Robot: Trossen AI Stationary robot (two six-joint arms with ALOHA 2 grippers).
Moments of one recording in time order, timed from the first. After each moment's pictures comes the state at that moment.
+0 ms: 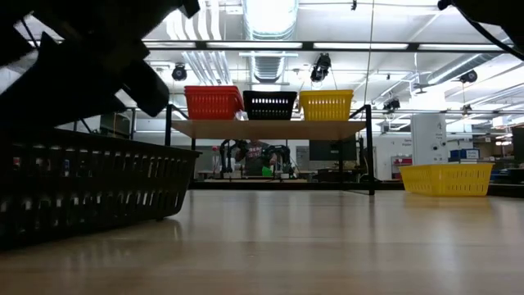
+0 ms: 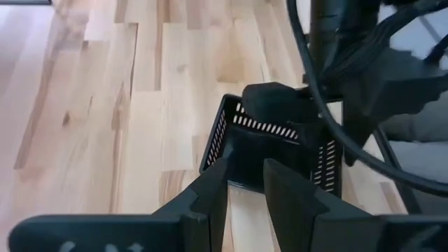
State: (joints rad) left arm -0.58 0.85 0.78 -0.63 -0.28 -0.40; right arm 0.43 2.61 2.35 -0.50 0.19 0.29
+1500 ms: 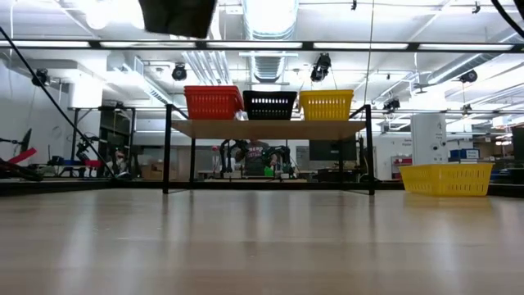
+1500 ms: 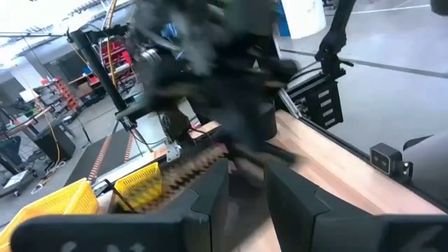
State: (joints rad) left arm -0.58 0.58 0.76 -0.27 -0.36 0.33; right arm 0.33 2.16 2.35 -0.95 0.29 -0.33
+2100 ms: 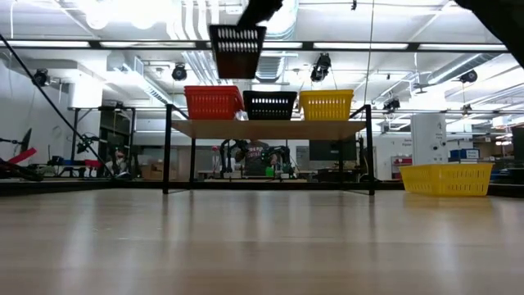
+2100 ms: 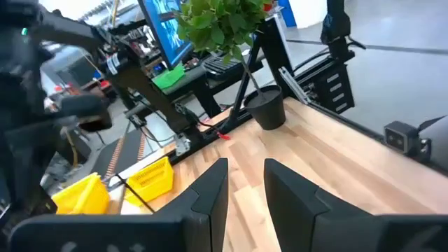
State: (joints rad) left arm -0.58 0.54 0.67 -0.23 -0.39 0.40; right arm -0.19 2.03 2.35 -1.06 0.00 -0.51
